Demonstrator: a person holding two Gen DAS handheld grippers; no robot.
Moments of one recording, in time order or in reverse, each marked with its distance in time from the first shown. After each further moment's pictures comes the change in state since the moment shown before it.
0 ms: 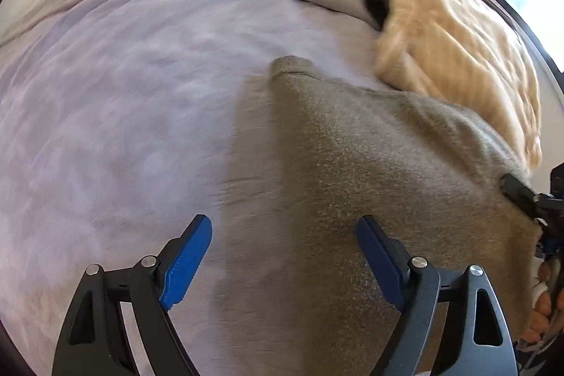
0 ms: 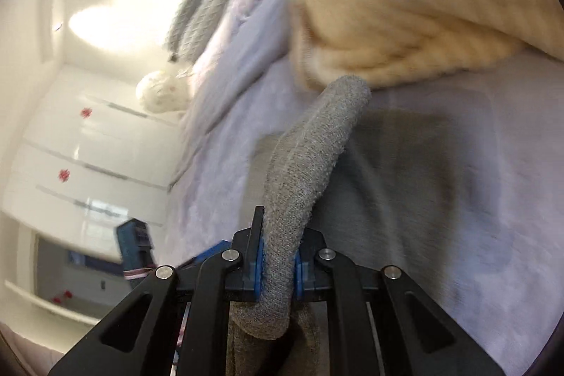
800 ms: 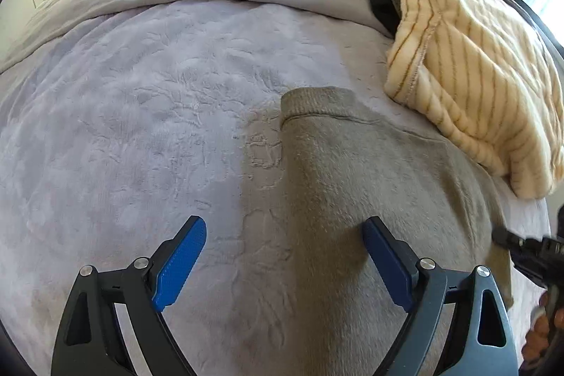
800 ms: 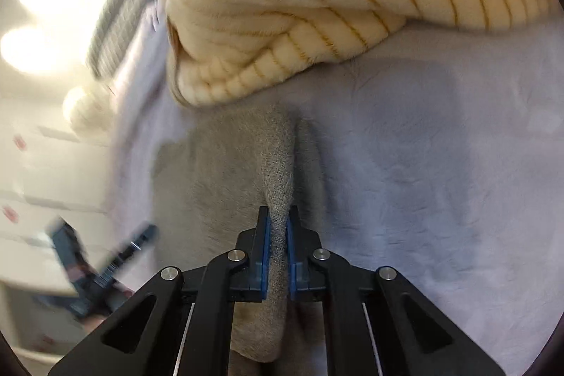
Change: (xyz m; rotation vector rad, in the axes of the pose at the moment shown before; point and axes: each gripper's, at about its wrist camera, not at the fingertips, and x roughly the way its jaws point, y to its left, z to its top) left arm 0.030 -0.013 0.040 0.000 -0.031 0.105; right arm -0.020 -0.049 0.028 0.059 0.037 -0.320
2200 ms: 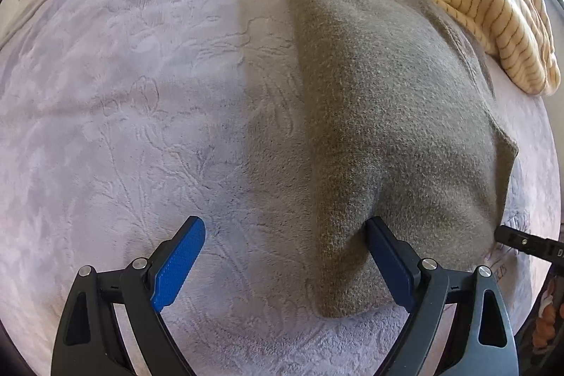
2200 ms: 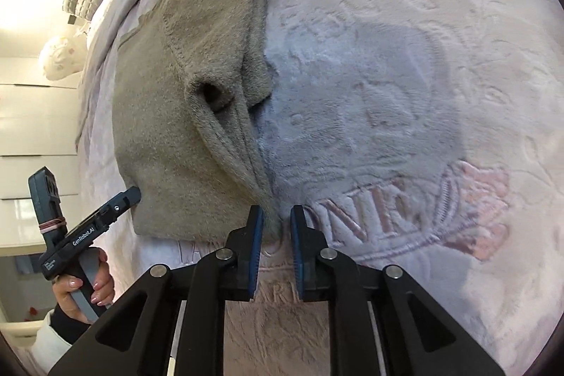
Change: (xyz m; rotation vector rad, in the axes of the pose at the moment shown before) left arm -0.038 -0.005 -0.116 0.090 0.249 0.028; right arm -0.055 -0.041 -0.142 0.015 0.220 -0.075
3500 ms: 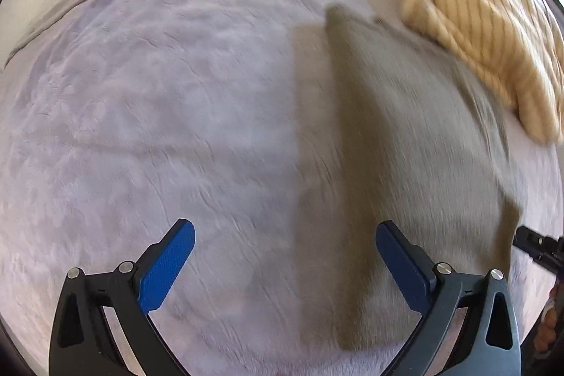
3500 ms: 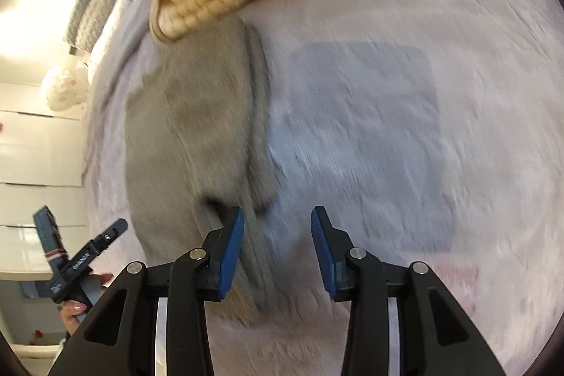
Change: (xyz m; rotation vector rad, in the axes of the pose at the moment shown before) left arm -0.037 0.032 0.059 -0.108 -0.083 0.048; right arm -0.029 -0.014 0.049 0.047 -0.120 0.049
